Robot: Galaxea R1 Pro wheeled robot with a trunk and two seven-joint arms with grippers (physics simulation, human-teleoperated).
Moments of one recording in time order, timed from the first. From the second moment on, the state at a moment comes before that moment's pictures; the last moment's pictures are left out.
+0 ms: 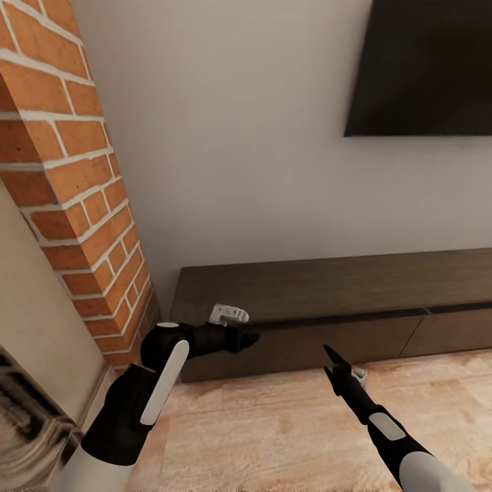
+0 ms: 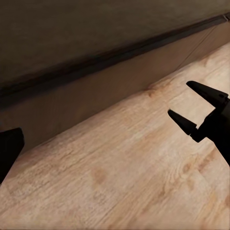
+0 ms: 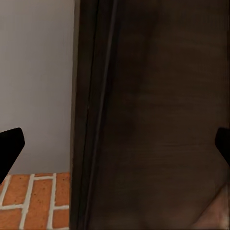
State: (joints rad) left arm -0.55 -0.07 -0.32 -1.55 0.32 1.04 -0.15; right arm -0.63 -0.10 -0.29 -0.26 -0.99 0.26 0.75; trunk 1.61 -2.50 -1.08
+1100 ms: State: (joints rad) left arm -0.55 -0.07 -0.32 -1.55 0.32 1.04 -0.15; right arm -0.63 -0.11 -0.30 -0.25 -0.99 0.27 1.00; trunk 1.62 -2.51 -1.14
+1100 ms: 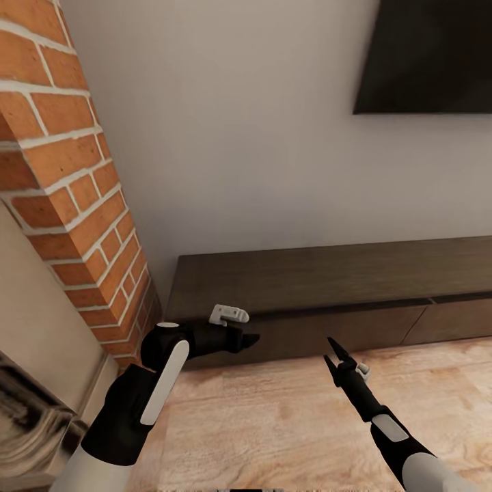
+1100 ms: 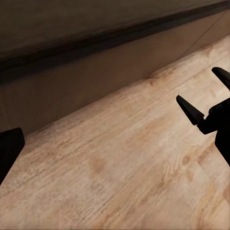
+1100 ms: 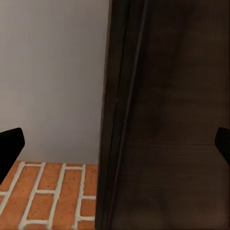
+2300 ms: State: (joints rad) left arm -0.55 -0.07 -0.32 -1.55 0.32 1.04 -0.15; right arm -0.63 -0.11 -0.30 -0.24 -0.99 0.27 0.99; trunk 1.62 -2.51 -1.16
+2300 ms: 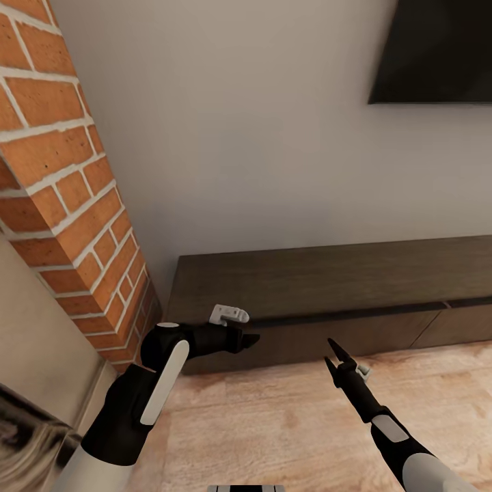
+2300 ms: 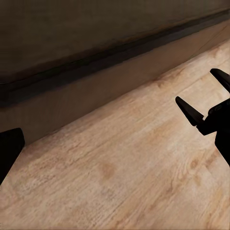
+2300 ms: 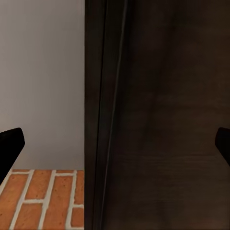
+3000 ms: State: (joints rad) left arm -0.55 -0.07 -0.32 -1.55 0.32 1.04 -0.15; right arm -0.63 -0.12 -0.30 -0.24 -0.99 0.27 0.99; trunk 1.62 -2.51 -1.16
